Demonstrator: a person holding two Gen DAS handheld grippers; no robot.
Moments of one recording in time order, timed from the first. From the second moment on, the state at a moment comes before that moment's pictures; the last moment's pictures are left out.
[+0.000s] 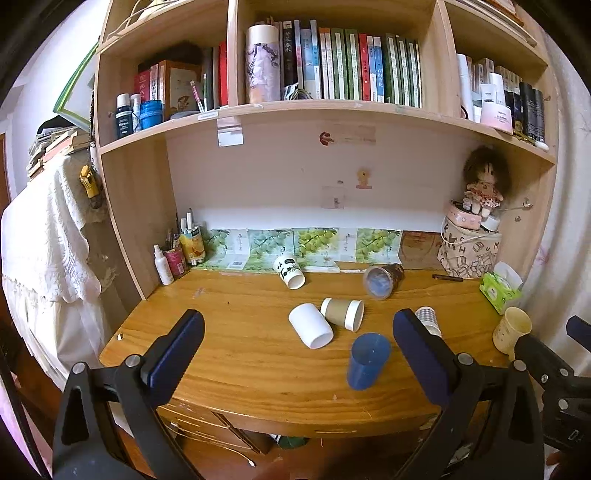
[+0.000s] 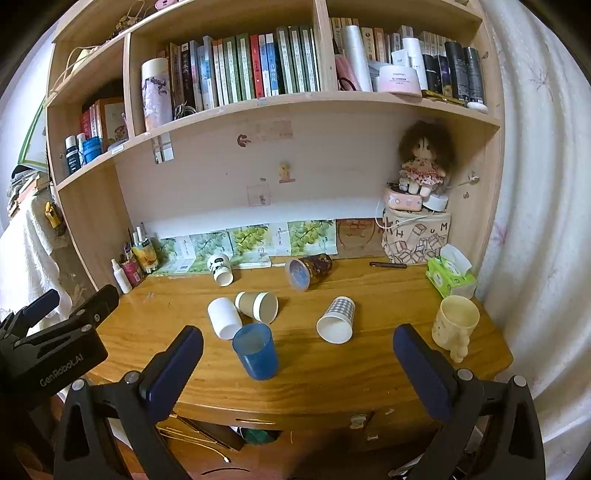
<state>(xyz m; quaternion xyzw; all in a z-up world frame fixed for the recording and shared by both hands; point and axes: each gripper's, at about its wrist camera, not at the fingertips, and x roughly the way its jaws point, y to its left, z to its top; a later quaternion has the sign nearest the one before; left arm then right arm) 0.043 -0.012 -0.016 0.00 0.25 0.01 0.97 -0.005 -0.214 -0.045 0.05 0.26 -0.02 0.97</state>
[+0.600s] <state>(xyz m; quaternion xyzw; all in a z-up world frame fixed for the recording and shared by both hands) 0.032 -0.020 -0.014 0.01 0.24 -0.01 0.97 -0.010 -0.214 -0.047 0.04 0.26 -0.01 0.96</state>
